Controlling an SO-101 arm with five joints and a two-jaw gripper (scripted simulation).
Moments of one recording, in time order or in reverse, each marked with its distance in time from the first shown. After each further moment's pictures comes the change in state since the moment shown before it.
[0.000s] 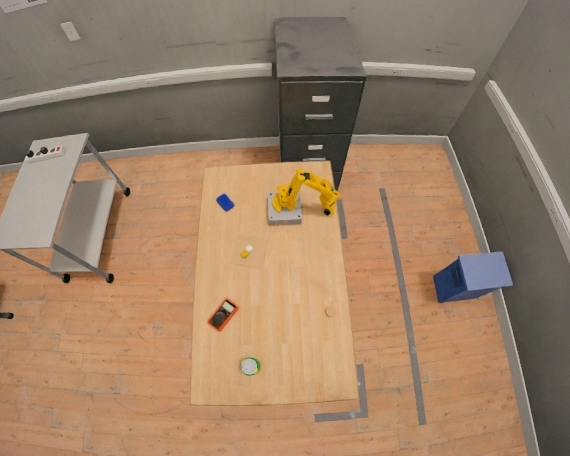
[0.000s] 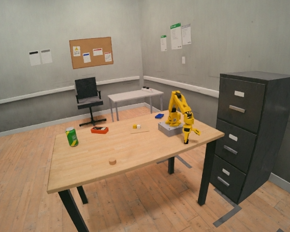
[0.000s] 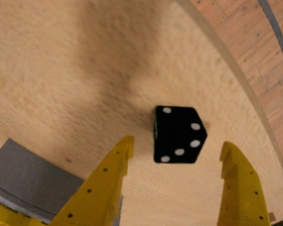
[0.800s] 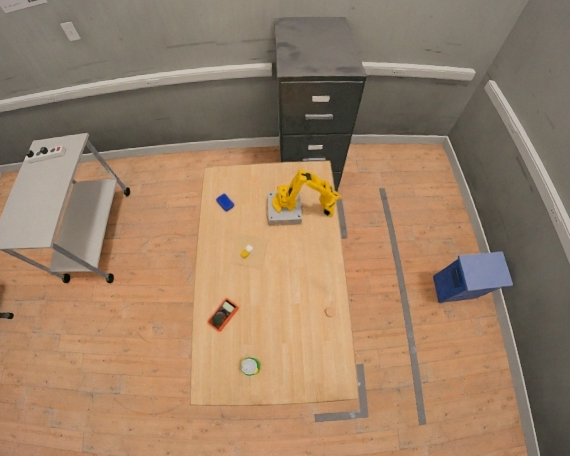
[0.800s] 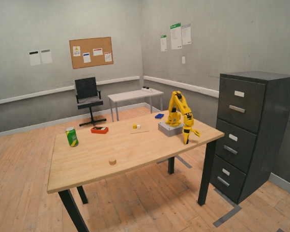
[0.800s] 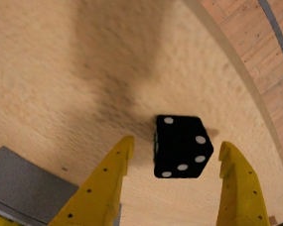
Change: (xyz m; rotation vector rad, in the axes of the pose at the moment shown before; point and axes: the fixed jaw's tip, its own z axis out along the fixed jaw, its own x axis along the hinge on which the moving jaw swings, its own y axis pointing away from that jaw) arm 0.000 0.000 0.009 0.003 -0.004 0.000
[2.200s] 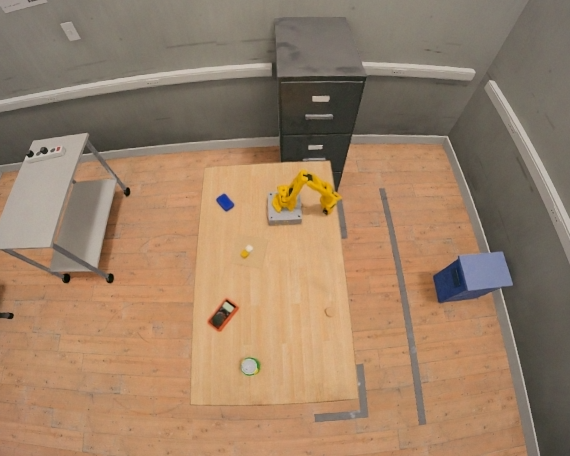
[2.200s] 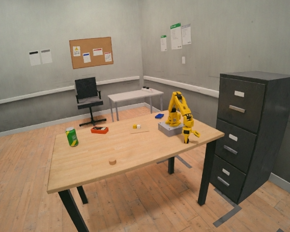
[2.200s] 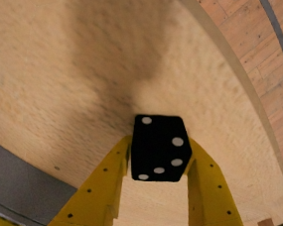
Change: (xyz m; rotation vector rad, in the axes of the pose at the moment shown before) arm 0.001 -0.005 0.003 -0.008 0.009 -0.016
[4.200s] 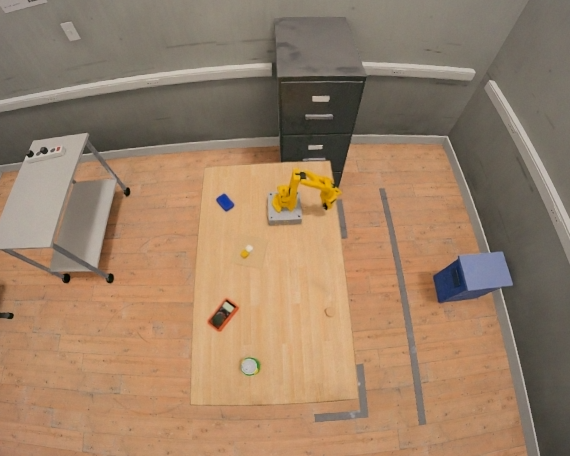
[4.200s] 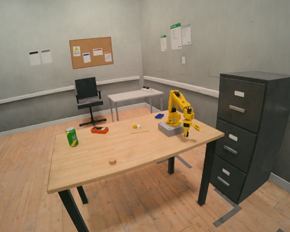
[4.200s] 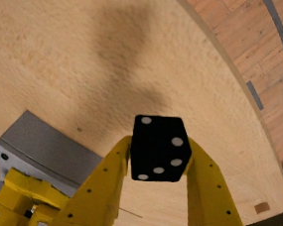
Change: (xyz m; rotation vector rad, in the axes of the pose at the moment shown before) arm 0.005 0.005 -0.044 -0.024 0.028 -0.001
